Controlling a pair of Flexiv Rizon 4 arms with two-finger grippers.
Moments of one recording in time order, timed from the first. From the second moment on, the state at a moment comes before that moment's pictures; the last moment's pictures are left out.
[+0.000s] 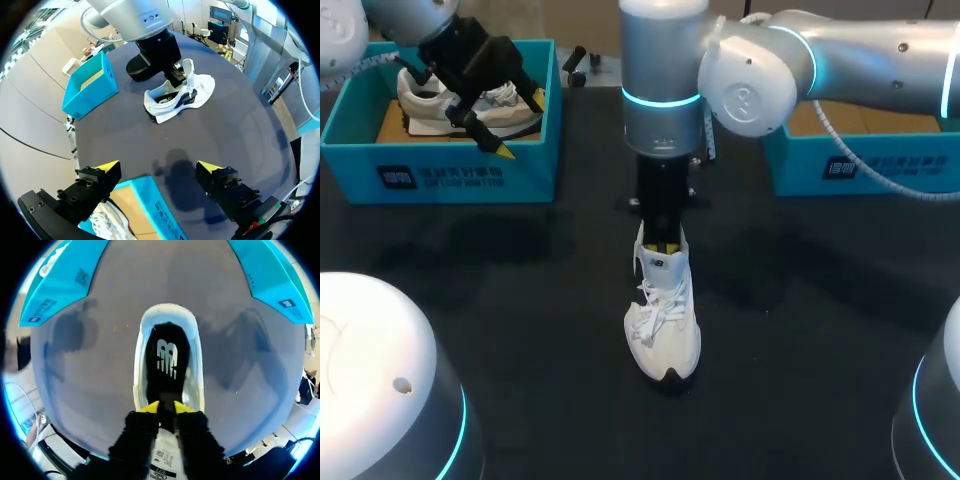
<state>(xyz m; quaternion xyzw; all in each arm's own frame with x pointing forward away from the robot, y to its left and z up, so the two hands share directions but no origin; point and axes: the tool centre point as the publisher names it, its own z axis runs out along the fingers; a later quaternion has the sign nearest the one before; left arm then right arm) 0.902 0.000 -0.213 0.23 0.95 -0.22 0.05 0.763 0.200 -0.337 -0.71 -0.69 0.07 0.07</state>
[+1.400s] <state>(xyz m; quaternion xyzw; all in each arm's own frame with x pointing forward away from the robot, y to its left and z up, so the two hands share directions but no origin) 0.902 0.000 -0.213 0.23 0.95 -0.22 0.05 0.742 0.193 -0.337 -0.73 -0.67 0.09 0.10</state>
